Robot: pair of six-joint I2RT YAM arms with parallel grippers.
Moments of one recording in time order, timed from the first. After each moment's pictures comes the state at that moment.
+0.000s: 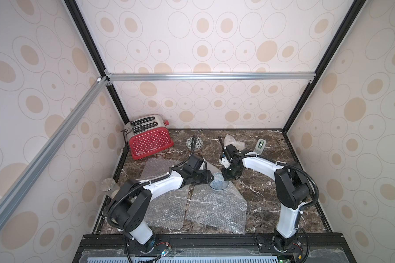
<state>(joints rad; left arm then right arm) -0.63 1.58 0.95 -0.22 0.25 -0.69 0.53 1.89 1.34 -0.83 -0.17 0.17</state>
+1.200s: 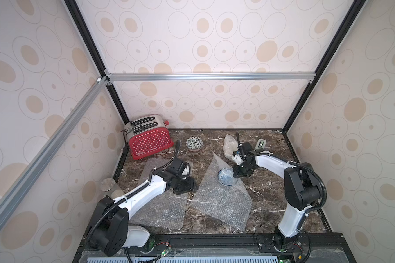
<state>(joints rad) -0.53 1.32 0.83 -0.68 0.34 -0.64 0.34 1.83 1.24 -0.76 -0.24 0.13</state>
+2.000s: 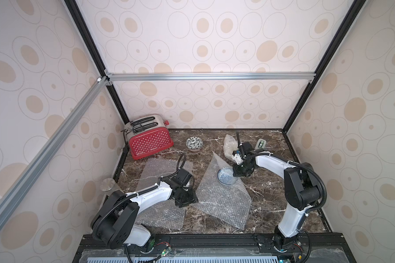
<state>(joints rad) -0.62 1.43 0.70 -0.54 0.34 -0.82 0.34 1.83 1.24 -0.74 -0.24 0.13</state>
